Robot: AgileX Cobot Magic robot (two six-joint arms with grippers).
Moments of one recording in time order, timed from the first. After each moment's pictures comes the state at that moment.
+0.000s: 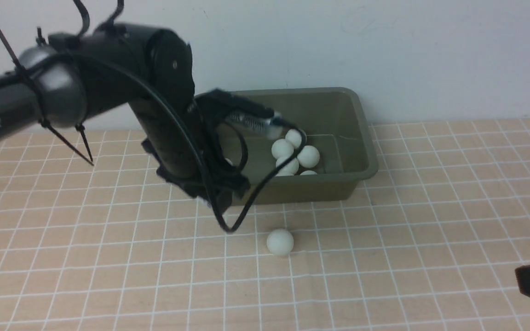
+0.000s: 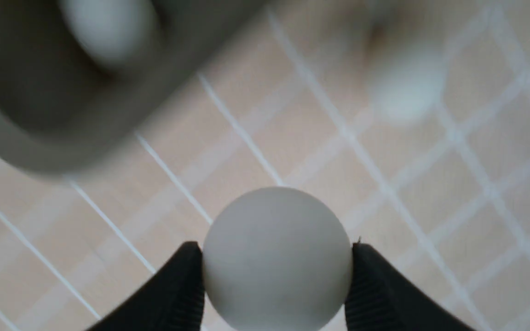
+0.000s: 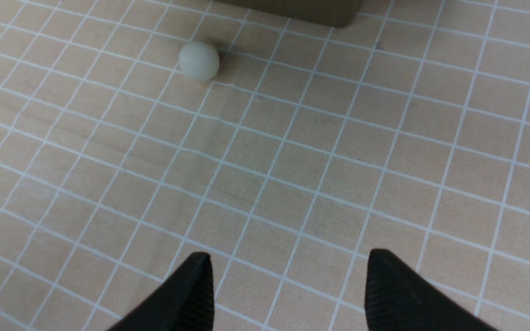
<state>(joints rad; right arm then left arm) 0.05 0.72 -0.74 0.47 1.09 -0.41 -0.43 1.83 -1.58 -0.08 1.09 0.18</state>
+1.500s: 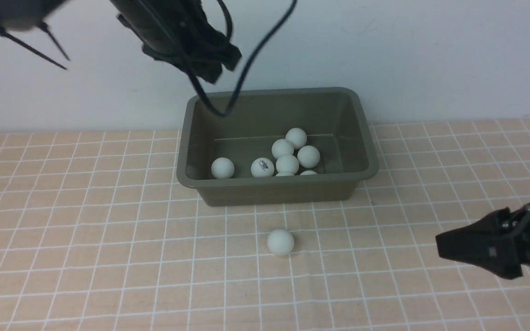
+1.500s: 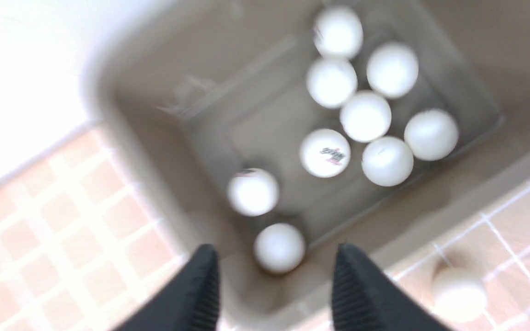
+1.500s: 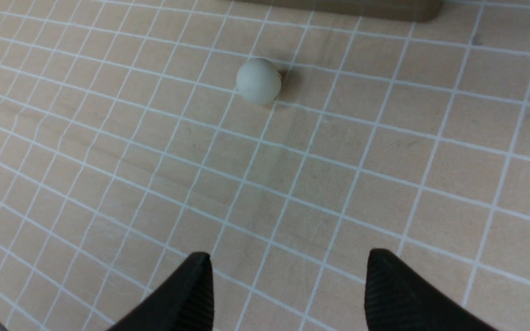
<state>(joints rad) 0.06 1.09 -0.74 0.82 0.96 -0.66 -0.36 1.81 -1.96 -0.02 1.15 0.17</state>
